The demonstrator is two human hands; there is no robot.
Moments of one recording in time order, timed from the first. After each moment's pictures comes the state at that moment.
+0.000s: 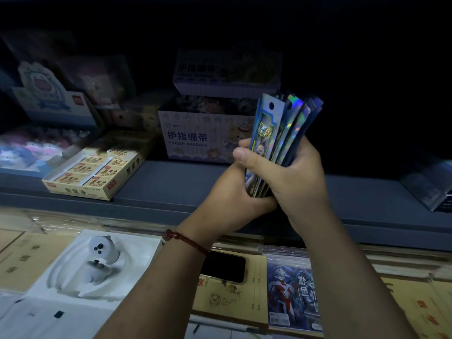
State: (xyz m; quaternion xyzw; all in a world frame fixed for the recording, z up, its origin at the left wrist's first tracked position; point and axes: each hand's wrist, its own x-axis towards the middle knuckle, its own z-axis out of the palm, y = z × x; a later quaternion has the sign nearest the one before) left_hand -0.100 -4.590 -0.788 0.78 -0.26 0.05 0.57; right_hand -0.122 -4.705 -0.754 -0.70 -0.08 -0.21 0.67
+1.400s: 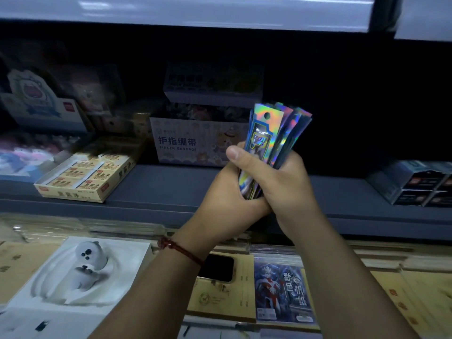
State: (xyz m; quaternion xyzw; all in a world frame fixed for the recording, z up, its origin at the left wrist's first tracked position) left_hand -0.135 -4.600 -0.767 0.73 -0.26 0.06 0.62; right_hand -0.148 -4.703 -0.741 -0.67 -0.07 -0.19 0.71
